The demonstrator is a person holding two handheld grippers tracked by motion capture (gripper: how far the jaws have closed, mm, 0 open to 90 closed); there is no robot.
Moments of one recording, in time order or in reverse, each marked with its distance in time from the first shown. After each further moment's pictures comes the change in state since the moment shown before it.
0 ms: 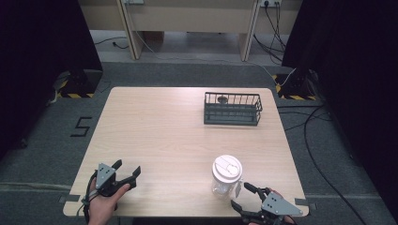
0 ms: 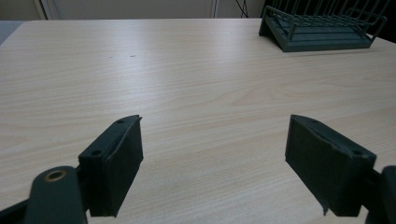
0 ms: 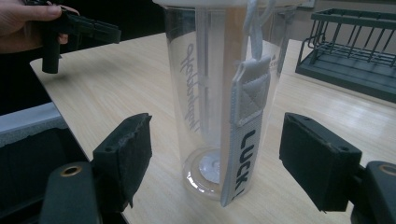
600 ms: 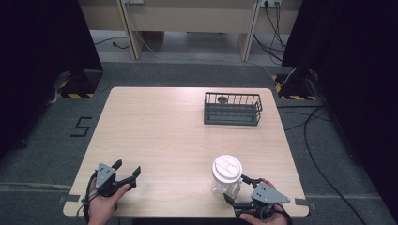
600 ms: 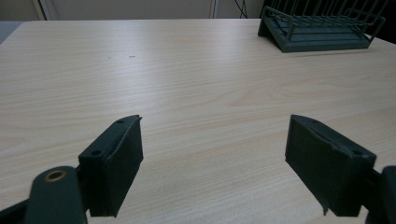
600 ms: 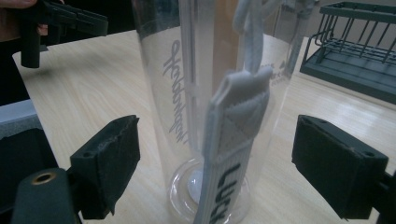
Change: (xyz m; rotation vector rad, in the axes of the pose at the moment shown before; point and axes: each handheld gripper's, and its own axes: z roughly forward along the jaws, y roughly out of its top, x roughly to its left) left arm 0.000 0.000 0.000 -0.001 -0.004 0.000; right arm -0.010 0.006 0.033 0.028 0.005 -0.023
